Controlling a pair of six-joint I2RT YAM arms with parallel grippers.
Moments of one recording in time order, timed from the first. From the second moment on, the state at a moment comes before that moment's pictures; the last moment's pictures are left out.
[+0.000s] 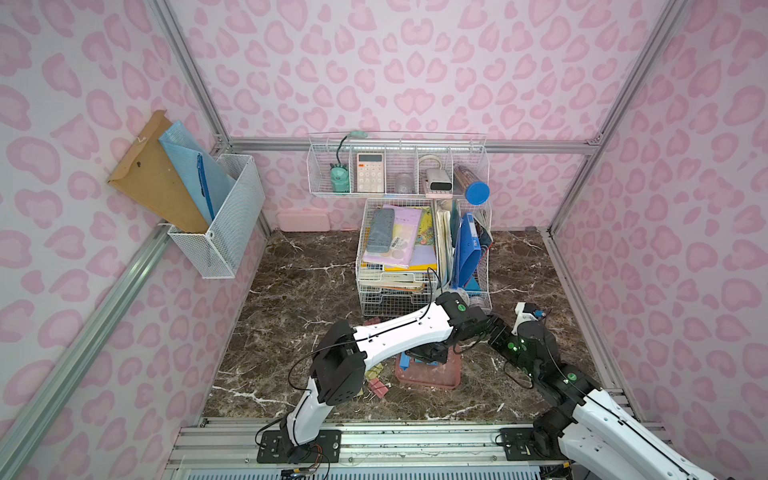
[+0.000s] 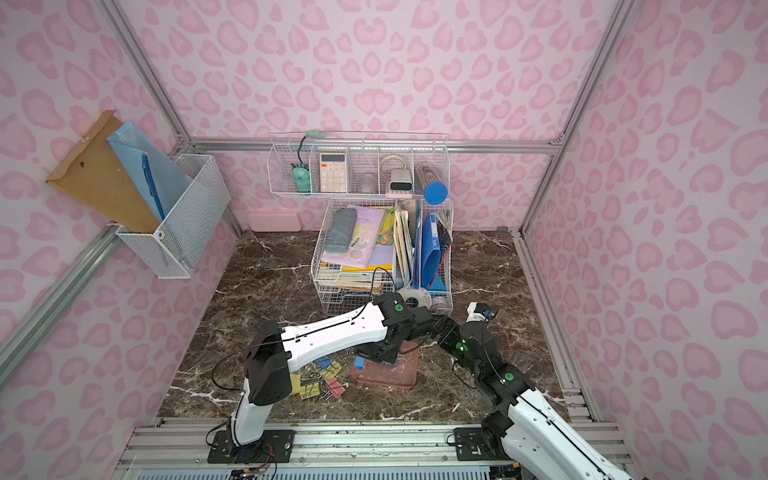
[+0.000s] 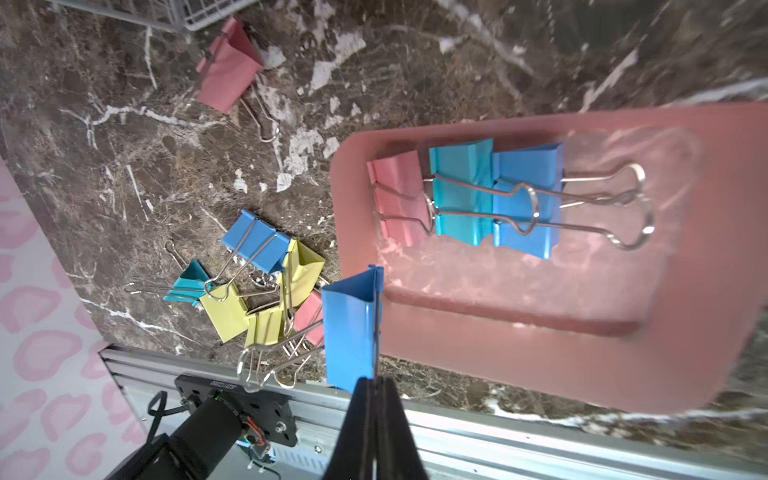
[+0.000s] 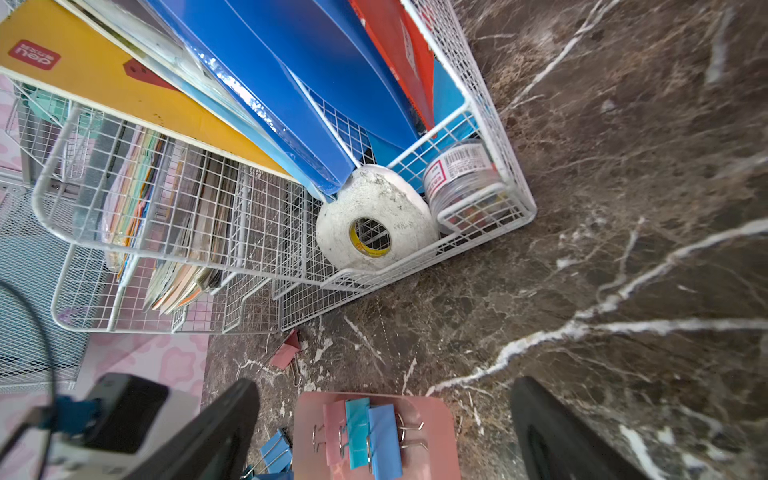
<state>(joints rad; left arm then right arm) -1.11 2.09 1.86 -1.58 -0.26 -0.91 0.57 0.66 0.40 -0.22 0.12 1.01</state>
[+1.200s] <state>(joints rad) -1.10 1.90 1.86 -1.35 -0.24 -0.73 0.62 0.76 0.51 -0.23 0.13 1.02</state>
